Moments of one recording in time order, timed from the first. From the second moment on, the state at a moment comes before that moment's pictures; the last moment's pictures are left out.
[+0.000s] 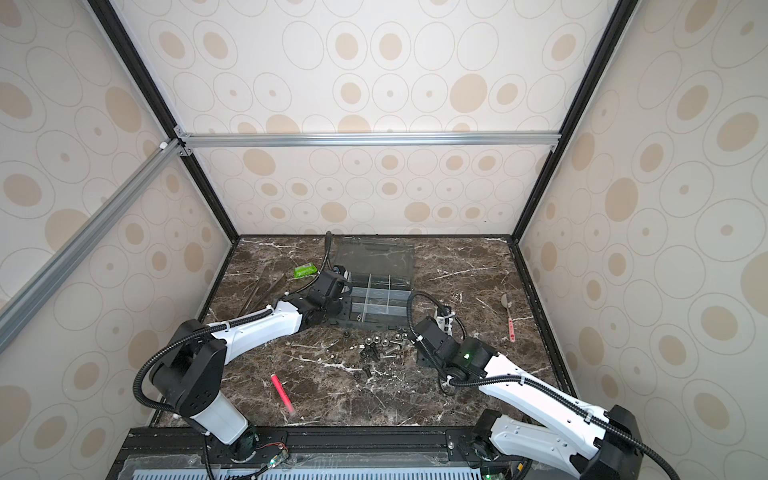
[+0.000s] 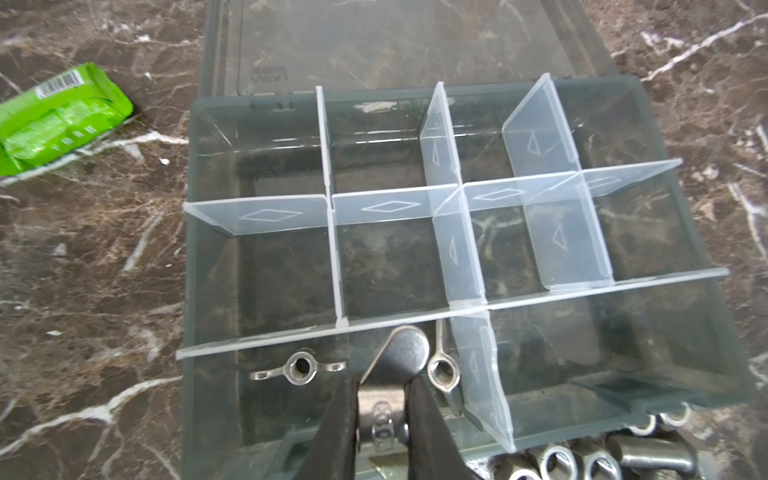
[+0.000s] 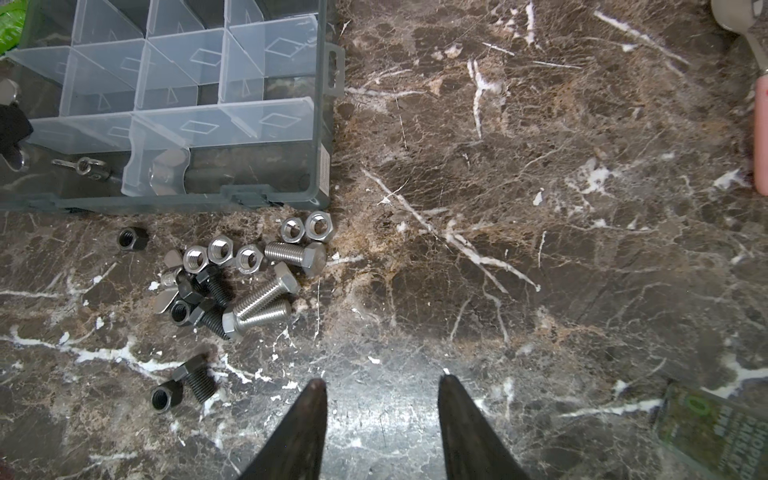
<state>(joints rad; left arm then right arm) -0.62 1.65 1.06 -0.27 -0.18 -0.36 0.86 0.98 0.78 -0.87 0.42 0.91</state>
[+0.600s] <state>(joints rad) -0.62 1.55 0.91 -0.20 -0.13 -0.41 0.86 0.98 0.78 -0.87 0.42 0.91</state>
